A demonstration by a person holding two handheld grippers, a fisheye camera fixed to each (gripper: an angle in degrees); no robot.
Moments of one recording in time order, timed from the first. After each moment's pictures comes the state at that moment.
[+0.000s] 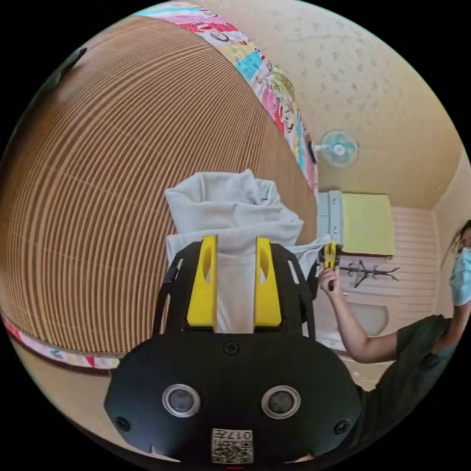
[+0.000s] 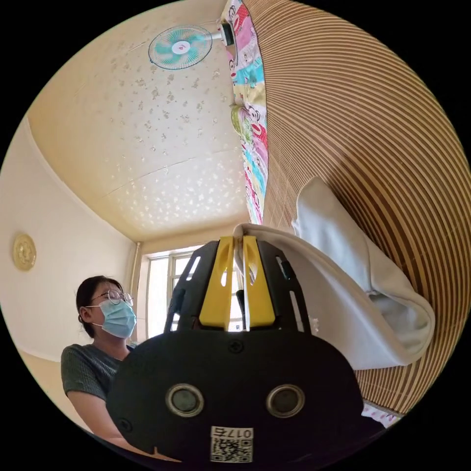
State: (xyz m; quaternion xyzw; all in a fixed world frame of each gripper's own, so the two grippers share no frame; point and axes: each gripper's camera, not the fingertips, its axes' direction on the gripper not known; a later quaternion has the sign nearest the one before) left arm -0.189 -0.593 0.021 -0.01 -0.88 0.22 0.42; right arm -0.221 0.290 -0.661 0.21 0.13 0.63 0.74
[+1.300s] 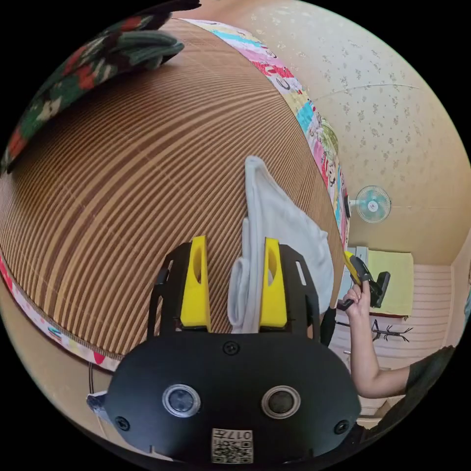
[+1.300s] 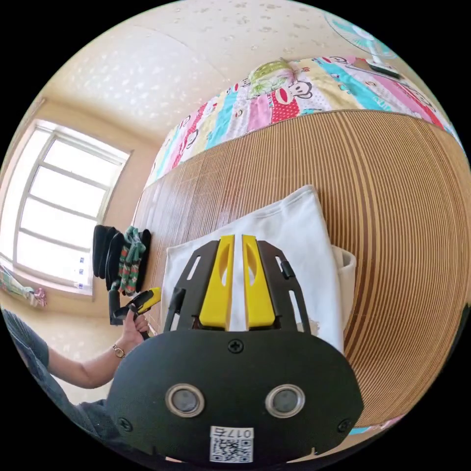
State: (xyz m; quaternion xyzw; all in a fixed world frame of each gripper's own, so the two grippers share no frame) left arm -0.194 -0.569 -0.060 0.15 -0.86 0.27 0.40; right arm -0.076 0.301 -0.433 -0.28 0.39 0.42 0.77
